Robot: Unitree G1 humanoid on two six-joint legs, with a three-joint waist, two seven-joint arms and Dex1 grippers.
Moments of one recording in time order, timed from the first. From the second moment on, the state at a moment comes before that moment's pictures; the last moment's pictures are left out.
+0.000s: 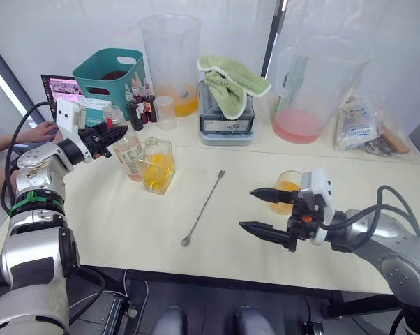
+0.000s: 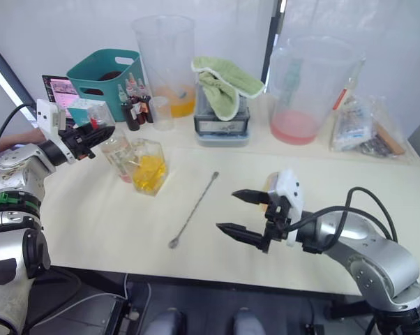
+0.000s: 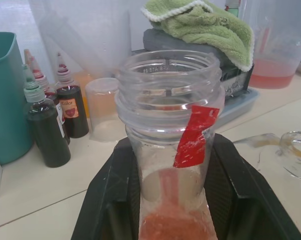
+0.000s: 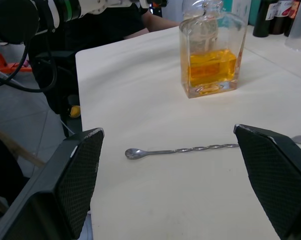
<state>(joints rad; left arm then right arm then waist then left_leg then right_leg) -1.02 0.71 0.23 1.05 -0.27 0.00 -1.06 -0.22 -0.76 -0.11 -0.63 0.88 0.73 0.73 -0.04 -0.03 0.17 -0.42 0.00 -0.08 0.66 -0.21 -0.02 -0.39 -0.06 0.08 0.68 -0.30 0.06</state>
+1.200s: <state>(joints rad) -0.12 0.78 0.61 0.36 -0.53 0.24 -1.08 0.23 -0.80 -0.75 -0.07 0.69 0.41 0.90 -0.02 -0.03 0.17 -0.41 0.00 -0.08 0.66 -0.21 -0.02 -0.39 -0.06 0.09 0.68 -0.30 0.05</state>
